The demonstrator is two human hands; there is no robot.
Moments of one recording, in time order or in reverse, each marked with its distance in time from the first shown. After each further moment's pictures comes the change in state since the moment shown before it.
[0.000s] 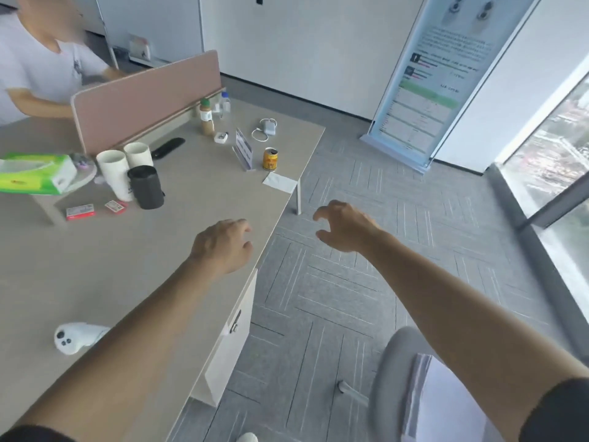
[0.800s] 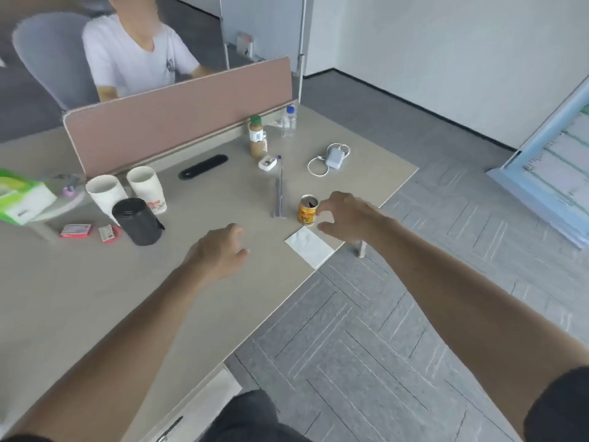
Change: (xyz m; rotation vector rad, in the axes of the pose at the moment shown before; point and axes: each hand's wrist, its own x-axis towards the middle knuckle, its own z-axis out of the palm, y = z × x) left_hand 0.334 0.006 0.054 -0.068 -0.024 -0.548; right_hand 0.442 0.157 -0.031 -0.032 -0.127 -0.468
